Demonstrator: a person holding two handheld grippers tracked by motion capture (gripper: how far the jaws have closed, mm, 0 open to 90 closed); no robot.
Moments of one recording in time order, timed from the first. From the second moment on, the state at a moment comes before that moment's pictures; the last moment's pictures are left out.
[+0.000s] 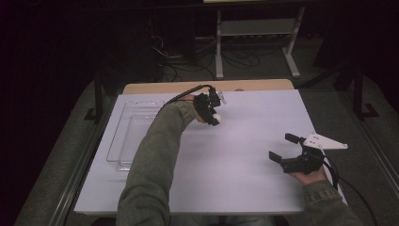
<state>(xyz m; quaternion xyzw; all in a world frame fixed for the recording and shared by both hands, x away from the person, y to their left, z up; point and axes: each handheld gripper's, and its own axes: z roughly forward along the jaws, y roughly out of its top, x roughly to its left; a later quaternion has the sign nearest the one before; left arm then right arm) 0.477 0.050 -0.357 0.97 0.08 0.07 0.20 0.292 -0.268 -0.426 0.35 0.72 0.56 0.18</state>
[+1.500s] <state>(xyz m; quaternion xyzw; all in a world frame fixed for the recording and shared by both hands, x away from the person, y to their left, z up) 0.447 0.069 -0.223 0.96 0.06 0.15 0.23 0.297 -0.262 -0.429 0.35 0.74 0.55 0.17</state>
